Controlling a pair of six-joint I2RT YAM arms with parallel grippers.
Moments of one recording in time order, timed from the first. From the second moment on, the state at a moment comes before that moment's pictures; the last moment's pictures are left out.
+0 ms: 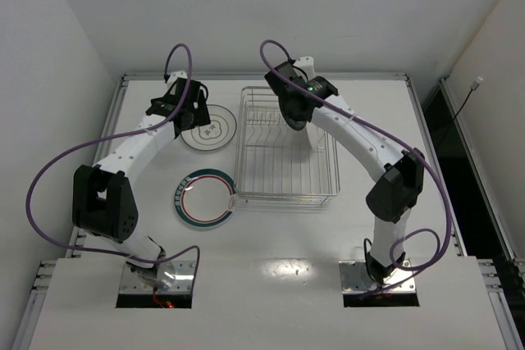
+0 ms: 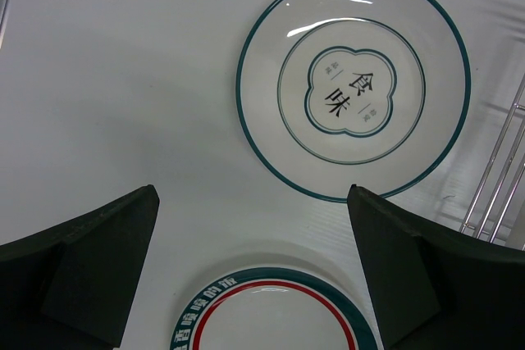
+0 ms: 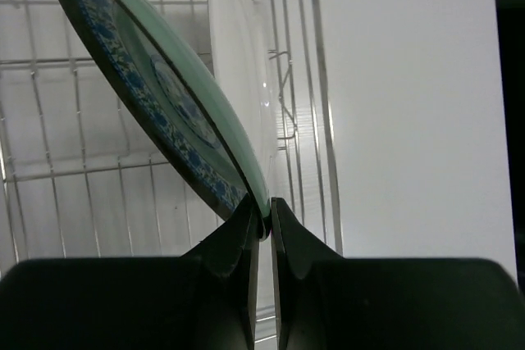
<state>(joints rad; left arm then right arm) -0.26 1.59 1.32 -0.55 -0.49 -0.42 0.64 1.89 1.89 -1.01 0.70 0.49</state>
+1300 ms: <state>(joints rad) -0.26 1.59 1.32 -0.55 -0.49 -0.42 0.55 2.00 1.85 -1.09 0.82 0.50</state>
